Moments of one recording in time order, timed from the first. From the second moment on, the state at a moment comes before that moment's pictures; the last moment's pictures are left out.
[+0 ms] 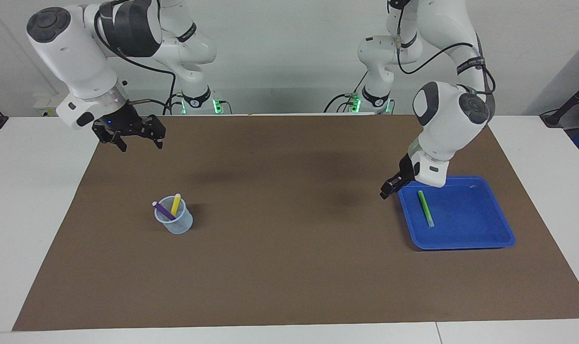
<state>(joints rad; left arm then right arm) -0.08 0.22 -0.16 -1.76 -0.20 2.00 -0.69 -0.04 0.03 0.03 -1.65 0.04 1.63 -0.04</state>
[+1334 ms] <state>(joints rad) -0.45 0.20 -0.18 -1.72 -0.27 2.24 -1.54 -0.04 0.03 0.03 -1.65 0.04 1.63 -0.04</state>
